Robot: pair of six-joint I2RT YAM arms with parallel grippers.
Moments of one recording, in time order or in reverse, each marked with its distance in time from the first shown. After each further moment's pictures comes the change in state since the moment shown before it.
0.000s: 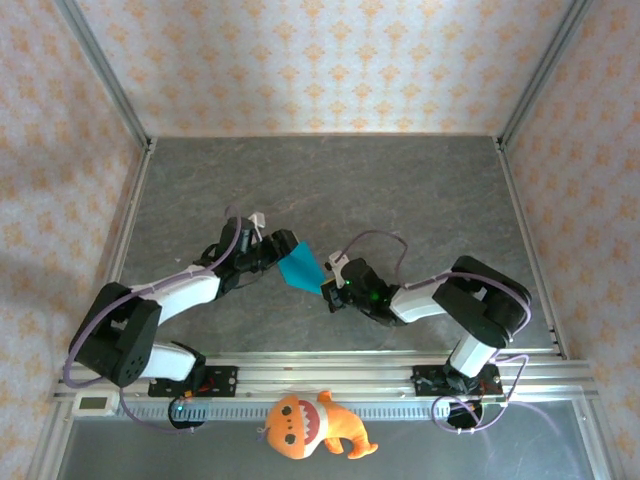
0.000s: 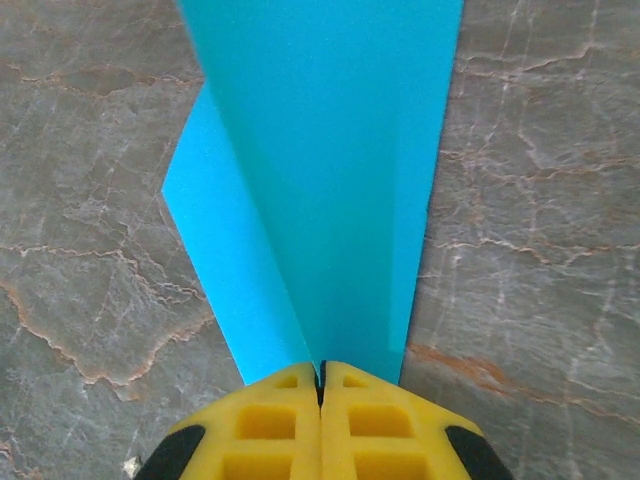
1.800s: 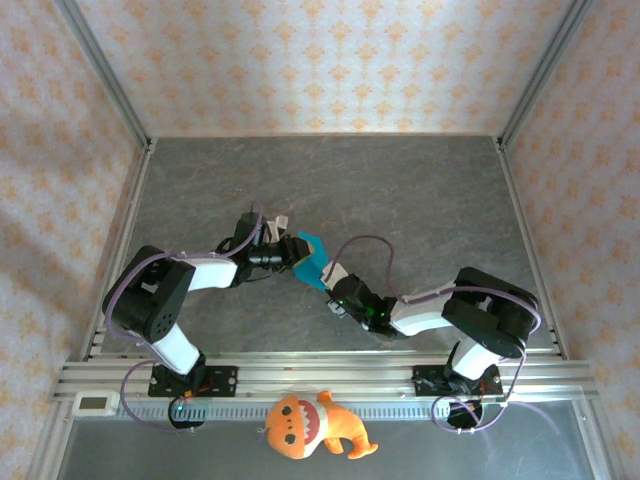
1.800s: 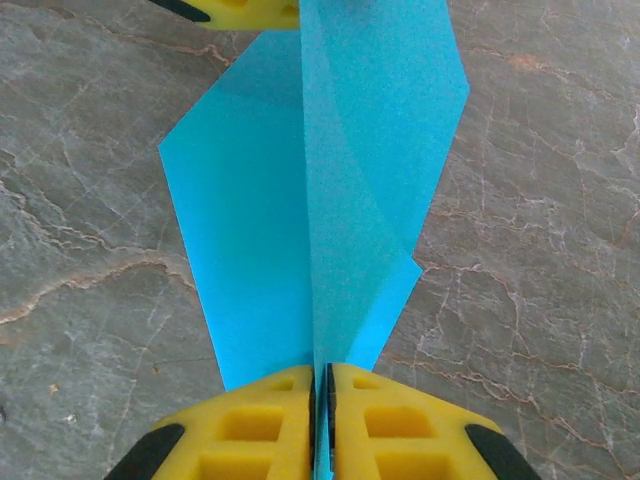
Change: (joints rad) left arm 0.000 0.278 0.074 0.198 0.342 -0.033; right arm 0.156 -0.071 -0.034 -0.046 0.446 -0.290
